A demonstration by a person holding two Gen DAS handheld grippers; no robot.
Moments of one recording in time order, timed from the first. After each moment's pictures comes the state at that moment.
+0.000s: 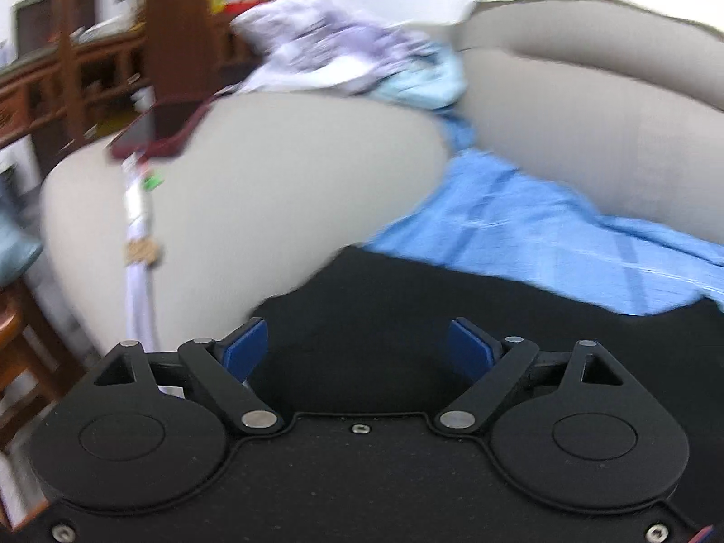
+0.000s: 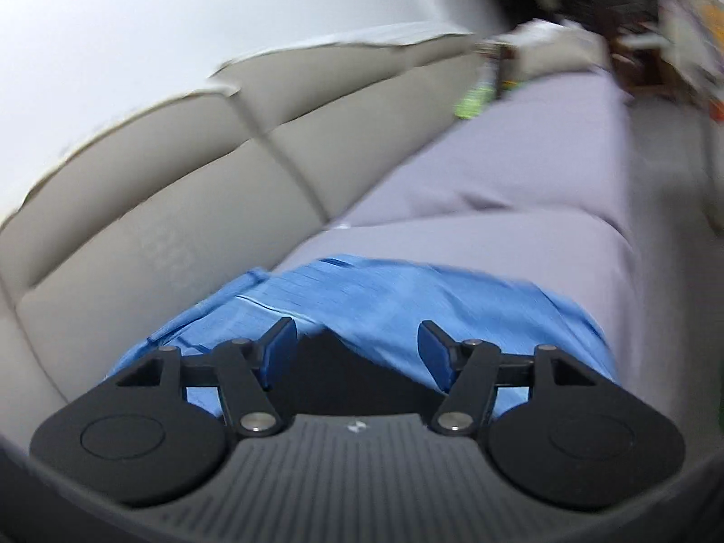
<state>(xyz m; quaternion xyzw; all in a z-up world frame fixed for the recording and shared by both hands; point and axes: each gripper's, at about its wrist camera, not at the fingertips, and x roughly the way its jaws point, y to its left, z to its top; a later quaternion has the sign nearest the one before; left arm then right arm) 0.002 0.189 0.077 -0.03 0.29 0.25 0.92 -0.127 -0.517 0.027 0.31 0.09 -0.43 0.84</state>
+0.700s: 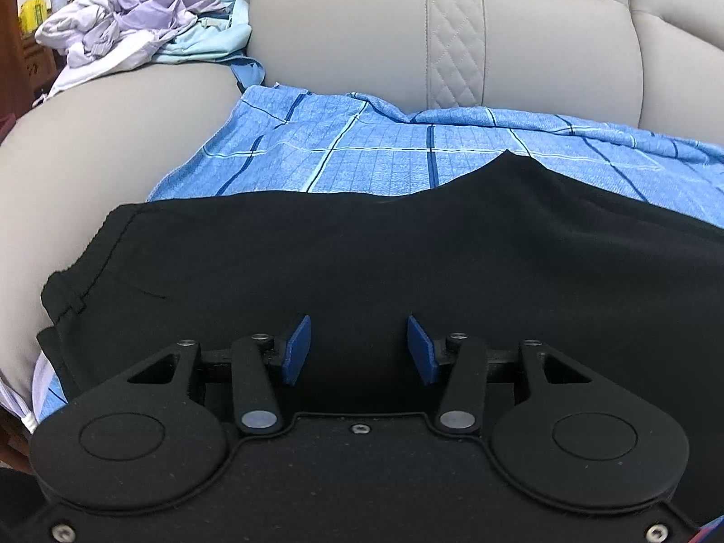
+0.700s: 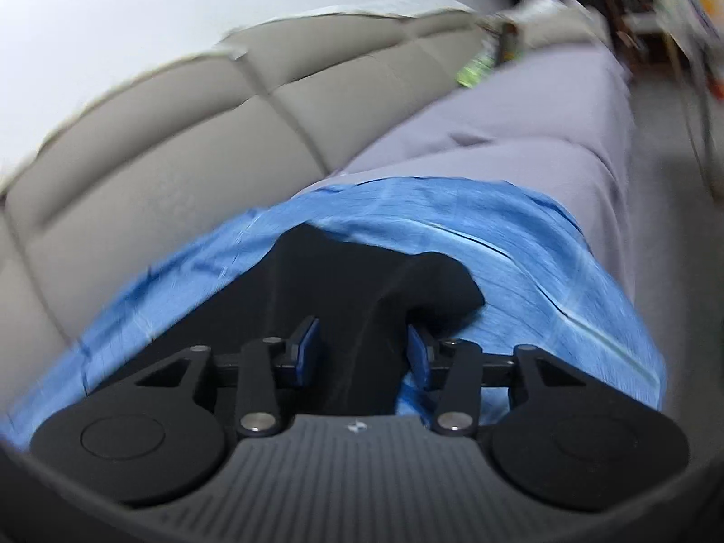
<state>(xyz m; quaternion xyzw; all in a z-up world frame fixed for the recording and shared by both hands) 0.037 0.076 0.030 0.03 0.37 0.09 0.92 -0.125 -0.482 -0.025 0.27 0.13 -0.39 0.87</state>
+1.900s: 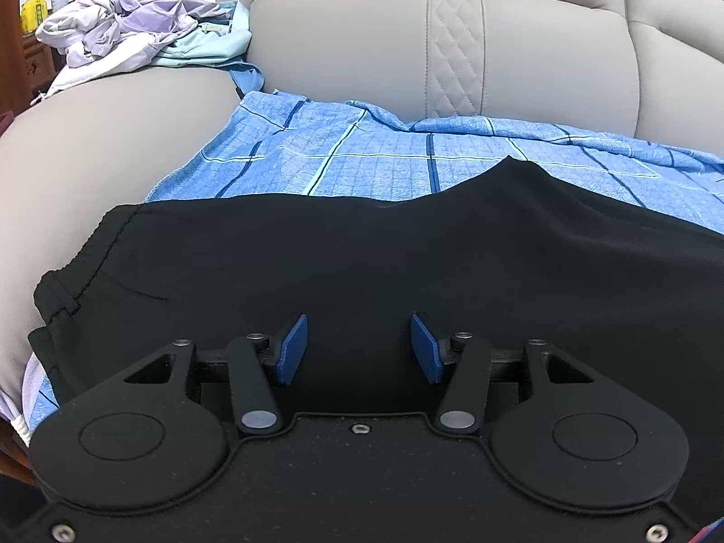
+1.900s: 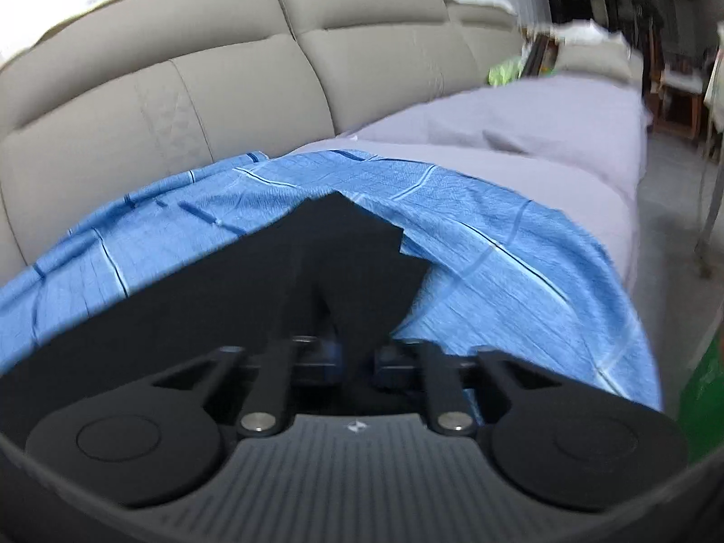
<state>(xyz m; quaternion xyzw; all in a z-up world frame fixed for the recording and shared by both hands) 0.033 0.088 0.027 0.02 0.36 0.07 0.93 -0.064 -0.506 -0.010 0.24 0.22 -0.40 0.86</state>
